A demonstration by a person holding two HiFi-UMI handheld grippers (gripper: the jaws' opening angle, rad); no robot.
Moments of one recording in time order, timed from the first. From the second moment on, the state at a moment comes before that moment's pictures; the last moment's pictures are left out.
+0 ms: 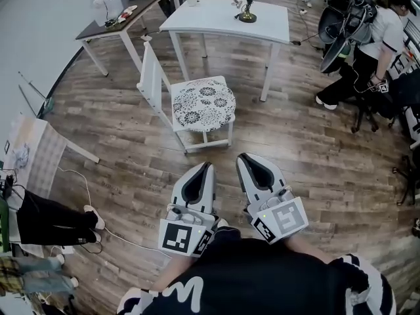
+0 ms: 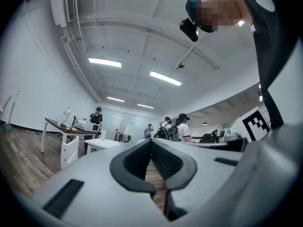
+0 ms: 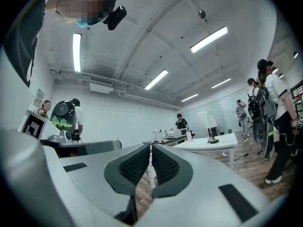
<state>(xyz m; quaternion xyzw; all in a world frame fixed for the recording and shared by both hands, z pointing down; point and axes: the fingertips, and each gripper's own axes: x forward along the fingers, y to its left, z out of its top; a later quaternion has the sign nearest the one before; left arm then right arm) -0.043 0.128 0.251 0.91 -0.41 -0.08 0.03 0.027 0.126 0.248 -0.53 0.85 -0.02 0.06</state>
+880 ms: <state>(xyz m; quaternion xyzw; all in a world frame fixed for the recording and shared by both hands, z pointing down) -0.094 0.076 0.264 0.91 -0.41 -0.08 0.04 -0.020 0.069 0.252 -0.54 0.84 -0.03 0.07</state>
